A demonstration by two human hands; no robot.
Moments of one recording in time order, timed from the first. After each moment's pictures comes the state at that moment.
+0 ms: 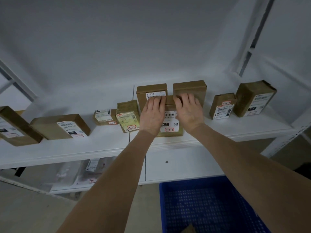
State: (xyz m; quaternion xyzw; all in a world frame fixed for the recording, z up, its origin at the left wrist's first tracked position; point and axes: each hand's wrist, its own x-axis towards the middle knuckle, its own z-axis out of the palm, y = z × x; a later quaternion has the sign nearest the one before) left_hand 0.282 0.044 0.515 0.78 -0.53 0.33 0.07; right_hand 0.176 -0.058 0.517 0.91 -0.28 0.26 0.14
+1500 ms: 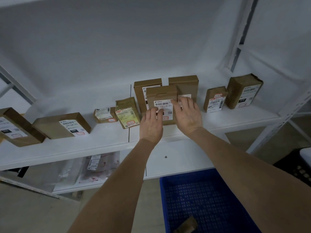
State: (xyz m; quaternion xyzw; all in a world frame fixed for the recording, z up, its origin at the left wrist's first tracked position) left_hand 0.250 0.080 0.492 0.80 -0.53 0.24 0.12; right_hand 0.143 -0.027 0.508 0.92 -0.30 0.24 0.07
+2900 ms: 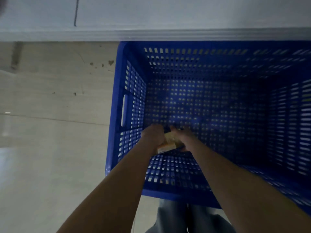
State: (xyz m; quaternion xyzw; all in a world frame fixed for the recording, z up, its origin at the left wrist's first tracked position) left_hand 0.069 0.134 -0.222 0.82 -0.26 -0.50 -0.13; right_hand -0.014 0.051 -0.278 0.49 -0.60 -0.34 -0.53
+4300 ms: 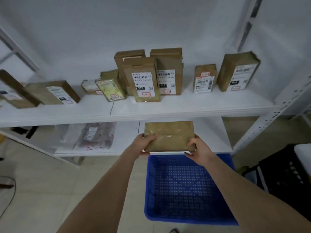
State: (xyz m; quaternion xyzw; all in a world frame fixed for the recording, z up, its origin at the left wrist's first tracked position) left_hand 0.130 0.110 0.410 0.79 -0.04 -0.43 0.43; right_hand -0.034 -0.037 0.374 0.36 -0.46 0.07 -0.81
